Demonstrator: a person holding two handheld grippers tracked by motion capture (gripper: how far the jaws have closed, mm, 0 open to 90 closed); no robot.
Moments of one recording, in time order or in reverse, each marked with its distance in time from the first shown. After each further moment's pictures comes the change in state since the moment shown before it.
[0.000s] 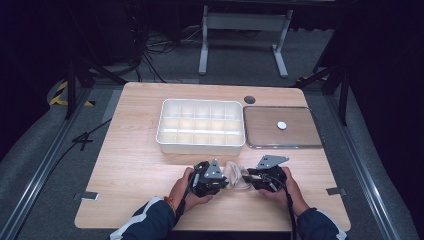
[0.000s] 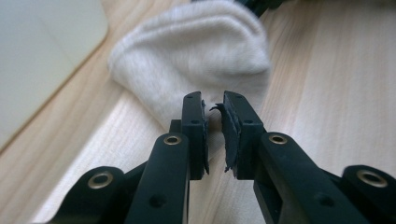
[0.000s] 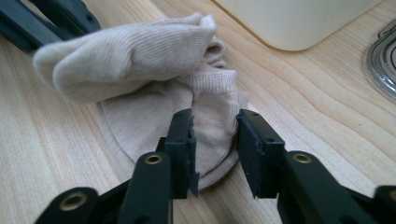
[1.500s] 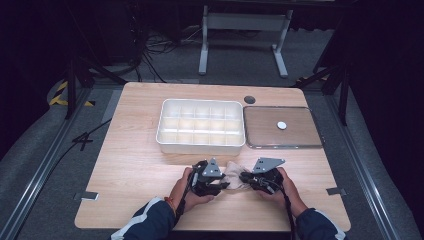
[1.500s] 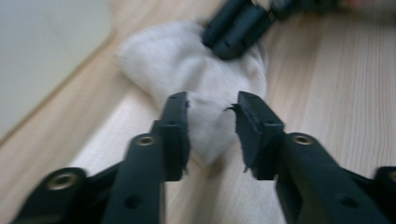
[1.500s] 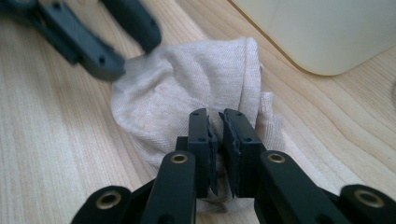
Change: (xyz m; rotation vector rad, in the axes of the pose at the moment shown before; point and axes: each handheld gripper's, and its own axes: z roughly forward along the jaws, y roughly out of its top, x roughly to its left) left arm 0.009 -0.001 -0.006 -0.081 0.004 -0.085; right arm 0.010 0.005 0.003 -0.022 0.043 -0.091
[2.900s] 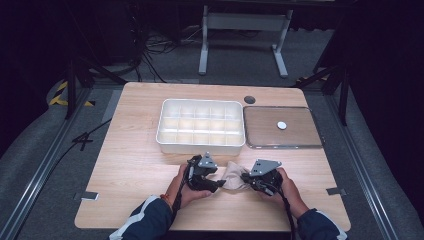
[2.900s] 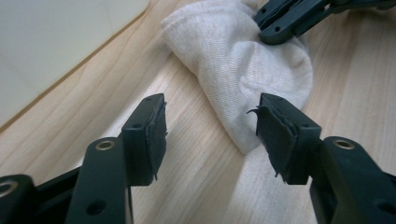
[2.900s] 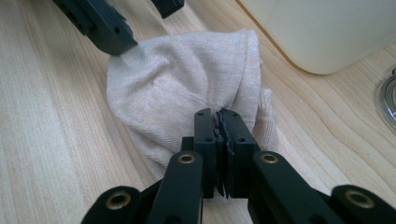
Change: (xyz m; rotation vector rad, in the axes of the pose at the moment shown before) left arm 0.017 -0.005 0.002 0.071 -0.002 -0.082; right arm 0.008 0.005 -0.003 0.056 -0.061 -0.076
